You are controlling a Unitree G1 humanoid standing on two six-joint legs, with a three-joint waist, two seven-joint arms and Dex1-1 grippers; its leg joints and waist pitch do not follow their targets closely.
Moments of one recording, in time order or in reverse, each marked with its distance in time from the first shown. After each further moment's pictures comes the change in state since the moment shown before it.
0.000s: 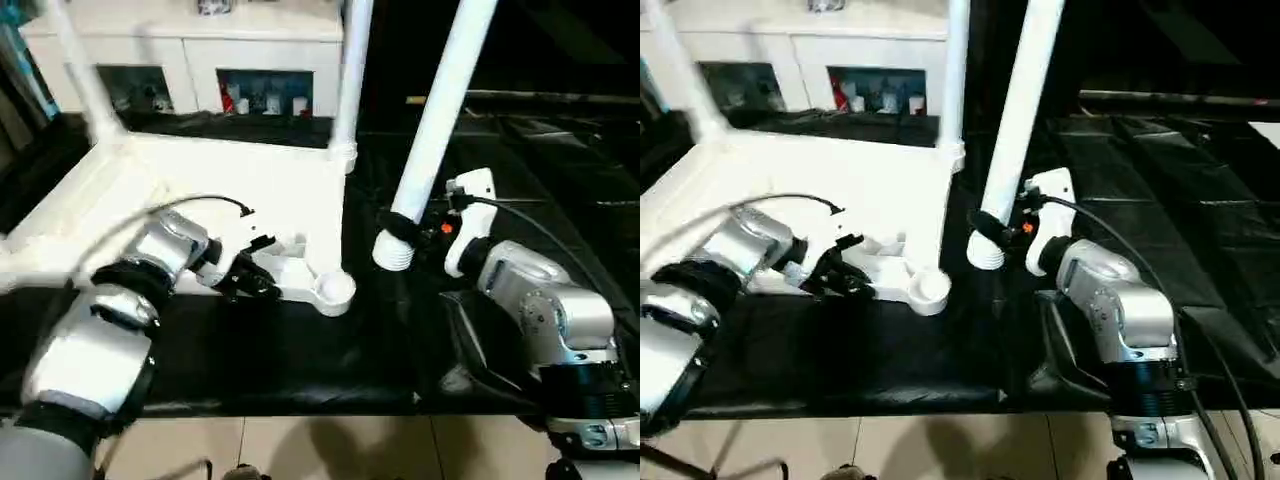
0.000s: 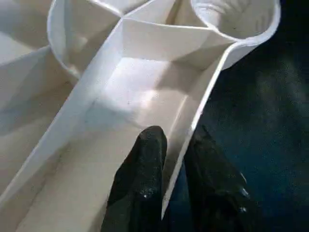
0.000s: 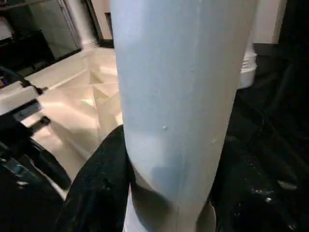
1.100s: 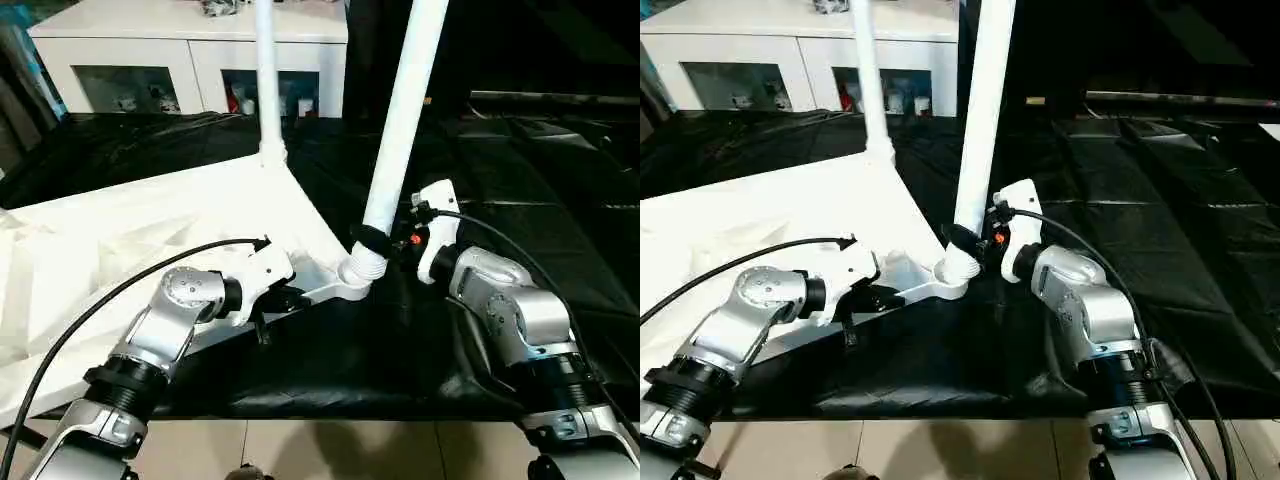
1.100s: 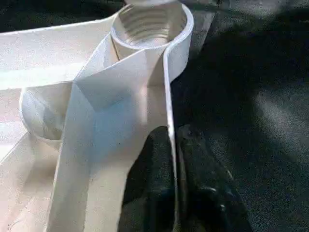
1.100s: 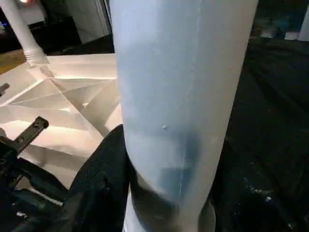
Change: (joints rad) left arm 0.455 -0.004 0.040 -0.678 -0.040 -0.132 0.212; right arm -0.033 0.052 0.090 0.178 -0.076 -0.181 0.095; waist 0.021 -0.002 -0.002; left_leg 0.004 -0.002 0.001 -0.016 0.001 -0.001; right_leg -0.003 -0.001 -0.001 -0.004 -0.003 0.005
